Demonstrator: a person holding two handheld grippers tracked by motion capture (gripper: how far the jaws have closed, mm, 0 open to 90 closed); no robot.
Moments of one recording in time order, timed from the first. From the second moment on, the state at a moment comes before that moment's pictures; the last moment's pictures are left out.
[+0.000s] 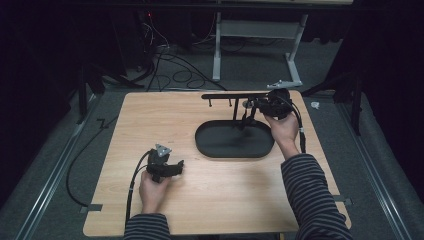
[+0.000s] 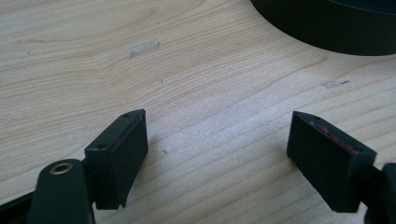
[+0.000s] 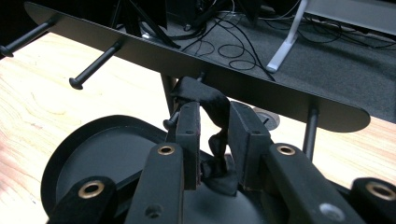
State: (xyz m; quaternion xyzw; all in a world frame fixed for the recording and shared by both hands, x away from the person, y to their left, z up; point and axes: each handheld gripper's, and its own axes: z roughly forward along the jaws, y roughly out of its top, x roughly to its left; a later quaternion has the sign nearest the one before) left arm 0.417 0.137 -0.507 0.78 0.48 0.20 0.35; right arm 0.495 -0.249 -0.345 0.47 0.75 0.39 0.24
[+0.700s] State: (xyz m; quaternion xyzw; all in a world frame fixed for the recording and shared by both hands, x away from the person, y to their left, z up) left arm 0.417 0.137 -0.507 0.78 0.48 0.20 0.35; right arm 0.487 -0.255 -0.341 0.47 0.75 0.40 0.24
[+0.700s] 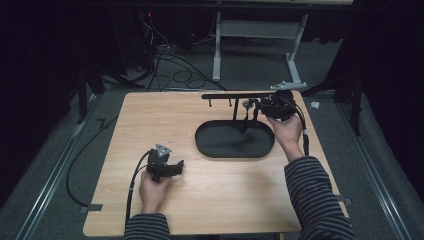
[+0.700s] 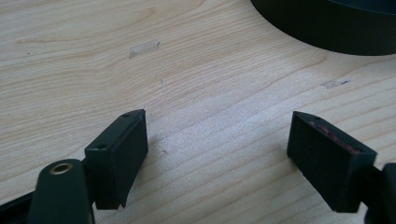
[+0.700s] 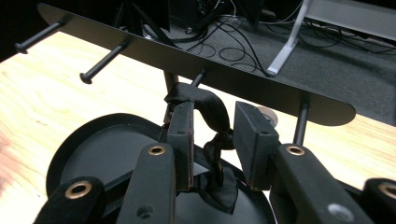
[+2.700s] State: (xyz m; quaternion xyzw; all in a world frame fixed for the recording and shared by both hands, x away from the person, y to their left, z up) left arm 0.417 0.136 -0.507 0.78 0.48 0.20 0.35; right arm 0.445 -0.287 -0.345 0.46 0.74 0.44 0.23
